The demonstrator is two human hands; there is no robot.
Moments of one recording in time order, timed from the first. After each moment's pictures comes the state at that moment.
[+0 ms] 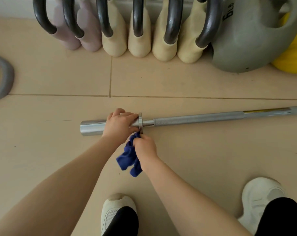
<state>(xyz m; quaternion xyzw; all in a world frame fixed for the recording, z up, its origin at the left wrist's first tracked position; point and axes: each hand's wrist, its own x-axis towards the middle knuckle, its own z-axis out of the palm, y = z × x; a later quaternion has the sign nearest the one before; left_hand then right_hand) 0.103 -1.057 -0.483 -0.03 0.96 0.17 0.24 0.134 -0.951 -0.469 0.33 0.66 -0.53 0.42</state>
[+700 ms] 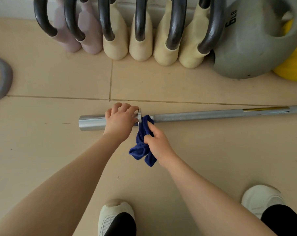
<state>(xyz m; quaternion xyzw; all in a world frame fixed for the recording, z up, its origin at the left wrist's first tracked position) 0.081 -1.055 -0.482 -0.08 0.96 0.15 0.21 0.102 -0.915 -0.475 0.14 0.70 -0.57 0.40</state>
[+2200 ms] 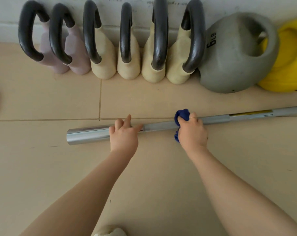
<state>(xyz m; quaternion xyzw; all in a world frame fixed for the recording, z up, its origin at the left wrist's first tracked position) 0.057 -1.015 -0.472 -0.08 0.96 0.09 0.23 0.016 -0.830 -0.488 -0.01 0.99 0.04 0.17</state>
